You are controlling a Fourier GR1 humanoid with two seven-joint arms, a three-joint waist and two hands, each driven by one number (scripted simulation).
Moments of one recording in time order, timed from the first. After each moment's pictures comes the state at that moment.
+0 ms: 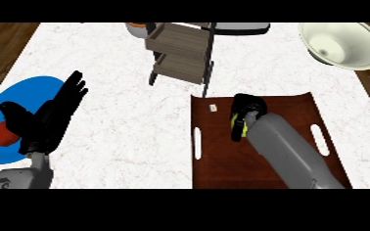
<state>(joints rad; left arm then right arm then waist) -0.09 0.32 -0.01 -1.56 0.21 0.01 0.22 -0.62 -0.21 0.53 -0.97 0.48 0.43 0.85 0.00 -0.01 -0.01</state>
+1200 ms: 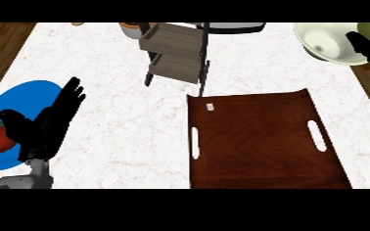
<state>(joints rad) -0.05 0.30 0.01 -1.57 0.19 0.01 0.20 -0.66 -0.79 -0.04 -1.57 0.28 0.19 0.34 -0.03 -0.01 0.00</state>
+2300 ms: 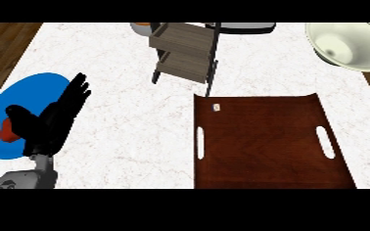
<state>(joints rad) -0.08 0.27 0.01 -1.57 0.16 -0.02 0.21 -1.29 -0.44 0.15 -1.47 0.28 0.24 0.84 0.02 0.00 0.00</state>
